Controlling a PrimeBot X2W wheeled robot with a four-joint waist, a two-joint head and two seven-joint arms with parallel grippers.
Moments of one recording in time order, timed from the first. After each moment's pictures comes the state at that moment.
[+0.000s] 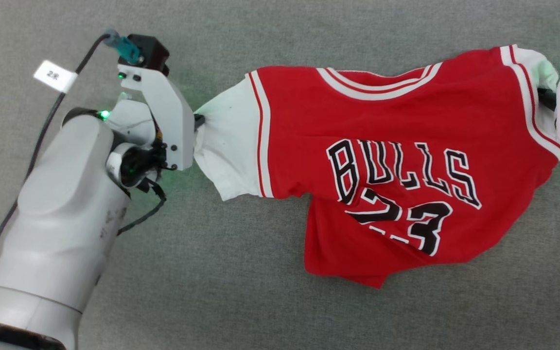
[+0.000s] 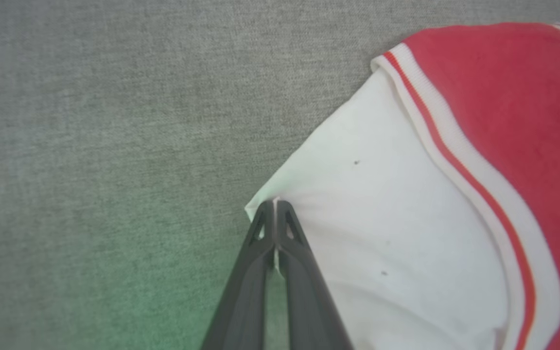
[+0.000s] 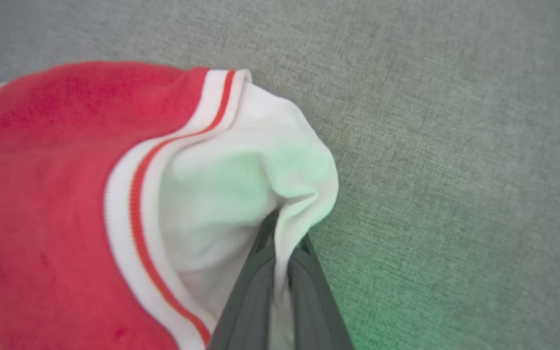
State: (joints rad) left arm -1.00 0.34 -0.51 0.70 -0.75 -0.10 0.65; right arm -1.10 -0.62 0.72 0.70 0.90 0.13 0.66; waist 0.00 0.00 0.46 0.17
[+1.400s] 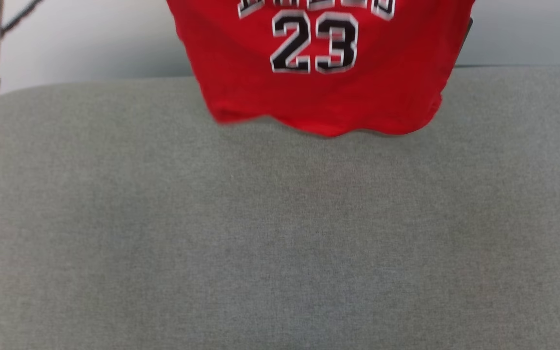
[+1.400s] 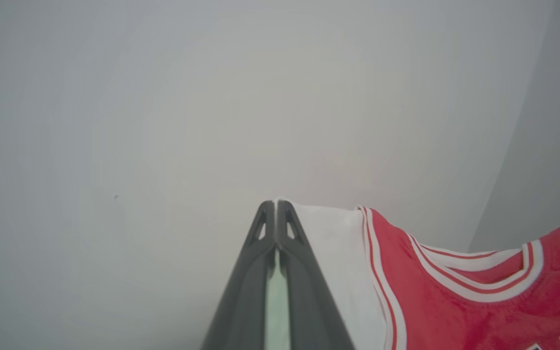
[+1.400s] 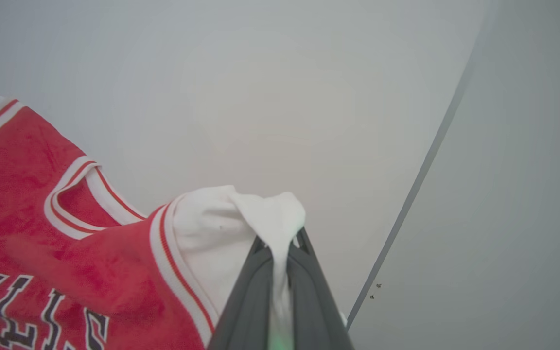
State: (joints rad) left arm -1.64 0.35 -0.47 1.03 -0.62 -0.06 0.22; right arm -1.58 -0.37 0.83 1.01 0.80 0.13 0.00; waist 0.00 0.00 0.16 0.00
